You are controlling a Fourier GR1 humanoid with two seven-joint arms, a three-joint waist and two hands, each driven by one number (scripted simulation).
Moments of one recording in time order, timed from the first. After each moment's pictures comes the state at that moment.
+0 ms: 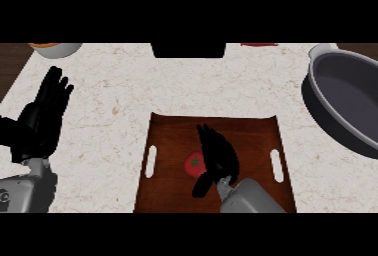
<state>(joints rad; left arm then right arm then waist) -0.21 0.21 0.11 -1.63 0.08 0.13 0.24 -0.36 0.00 0.62 -1.27 0.69 0.00 0.75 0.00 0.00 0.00</state>
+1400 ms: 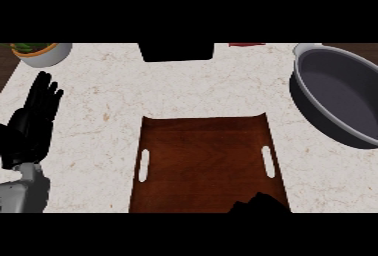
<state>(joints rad) -0.18 0.21 0.16 -1.64 0.07 0.13 0.24 -0.03 -0.60 0.88 -1.75 0.70 0.01 0.08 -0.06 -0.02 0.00</state>
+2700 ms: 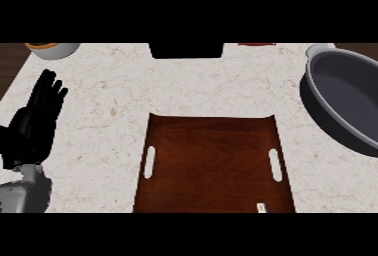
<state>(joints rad) -0.17 0.20 0.14 -1.67 0.08 0.10 0.24 0.28 -0.92 -0.21 -1.86 -0.20 -0.06 -0.31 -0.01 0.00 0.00</state>
